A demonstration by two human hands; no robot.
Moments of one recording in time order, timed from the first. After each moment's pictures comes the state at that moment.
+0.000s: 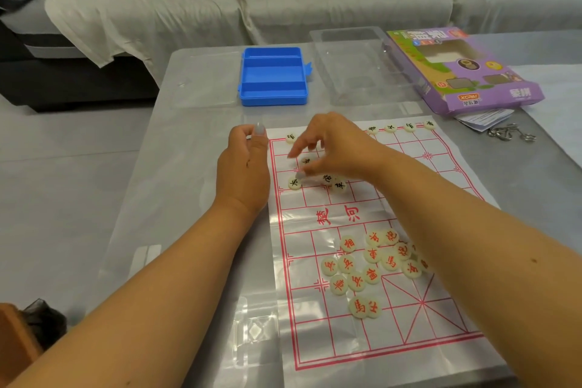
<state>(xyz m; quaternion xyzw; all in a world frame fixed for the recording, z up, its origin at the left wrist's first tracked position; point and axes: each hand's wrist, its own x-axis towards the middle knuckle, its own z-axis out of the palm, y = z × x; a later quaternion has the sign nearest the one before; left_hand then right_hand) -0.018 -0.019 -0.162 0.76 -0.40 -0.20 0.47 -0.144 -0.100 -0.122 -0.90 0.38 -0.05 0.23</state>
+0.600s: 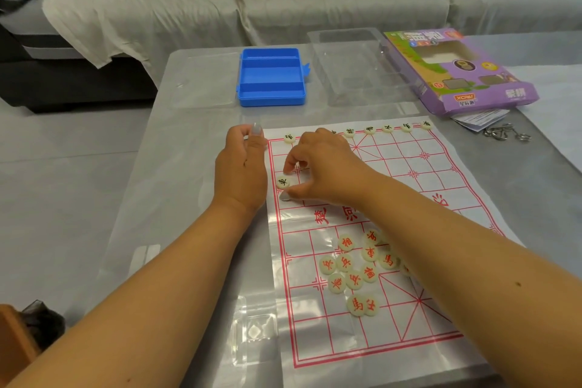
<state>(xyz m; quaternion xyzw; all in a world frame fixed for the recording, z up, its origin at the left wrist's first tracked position) -0.017 -0.020 -0.167 0.76 -0.40 -0.19 0.48 -0.139 -0.075 -0.138 -0.92 0.37 -0.02 0.12</state>
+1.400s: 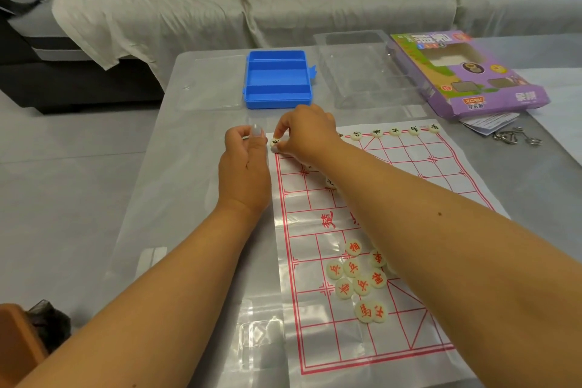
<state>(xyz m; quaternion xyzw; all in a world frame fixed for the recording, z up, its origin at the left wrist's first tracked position) -0.015 -0.021 -0.166 0.76 -0.36 -0.18 0.50 -0.076 -0.128 -0.150 -0.88 0.46 -0.08 0.10</state>
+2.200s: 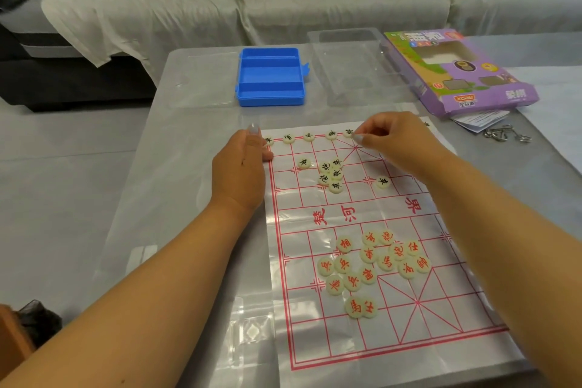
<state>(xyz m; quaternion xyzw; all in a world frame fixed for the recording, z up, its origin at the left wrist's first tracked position) -0.016 -0.023 -0.169 0.75 -0.39 -0.20 0.49 -0.213 -0.126 -0.131 -0.76 0.53 -0.20 0.33</state>
